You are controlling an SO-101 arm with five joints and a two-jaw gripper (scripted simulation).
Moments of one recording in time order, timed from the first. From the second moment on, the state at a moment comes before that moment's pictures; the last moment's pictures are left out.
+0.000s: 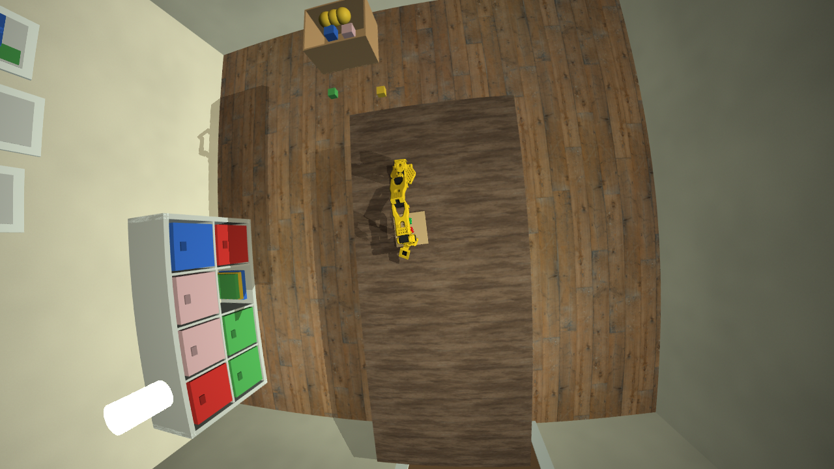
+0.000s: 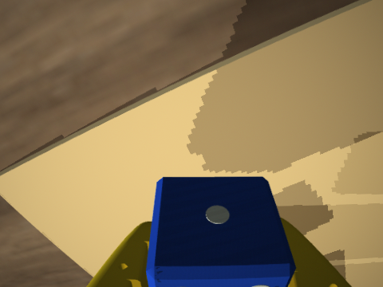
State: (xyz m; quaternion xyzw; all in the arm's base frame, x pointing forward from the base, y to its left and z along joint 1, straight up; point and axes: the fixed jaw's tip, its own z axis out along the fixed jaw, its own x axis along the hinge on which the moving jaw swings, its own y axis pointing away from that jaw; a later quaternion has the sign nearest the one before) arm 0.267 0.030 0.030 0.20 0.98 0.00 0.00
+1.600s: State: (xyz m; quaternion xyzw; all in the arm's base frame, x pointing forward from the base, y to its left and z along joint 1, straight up) arm 0.267 0.030 0.015 0.20 0.98 0.00 0.00
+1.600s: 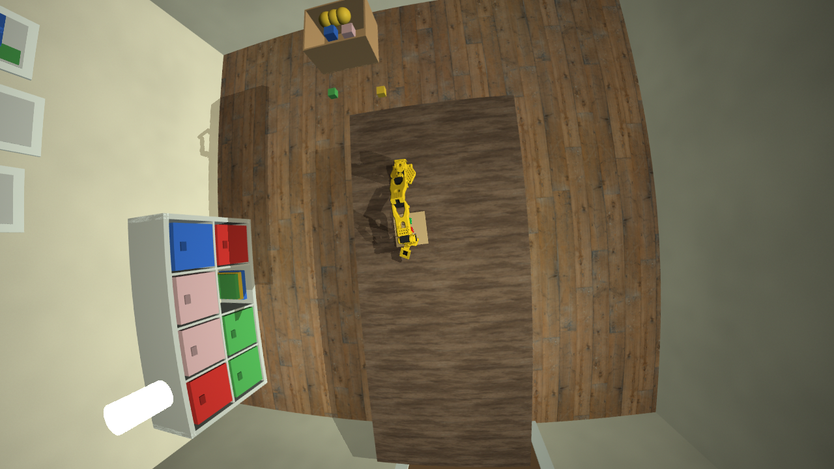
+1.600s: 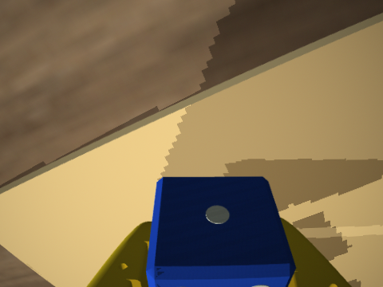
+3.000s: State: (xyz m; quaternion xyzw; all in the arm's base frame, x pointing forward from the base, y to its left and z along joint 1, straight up) arm 0.268 0.030 0.013 0.20 0.98 0.00 0.00
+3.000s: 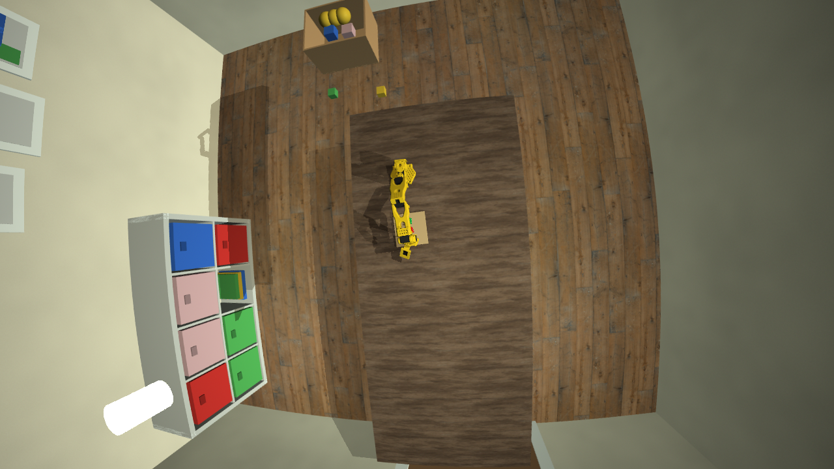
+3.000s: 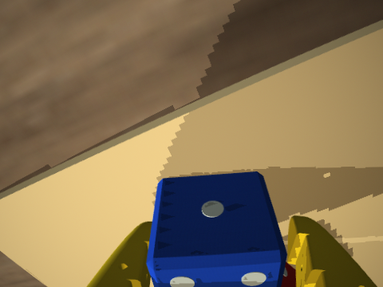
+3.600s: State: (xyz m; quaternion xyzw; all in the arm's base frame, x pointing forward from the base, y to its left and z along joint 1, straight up) arm 0.268 0.030 0.013 0.20 0.98 0.00 0.00
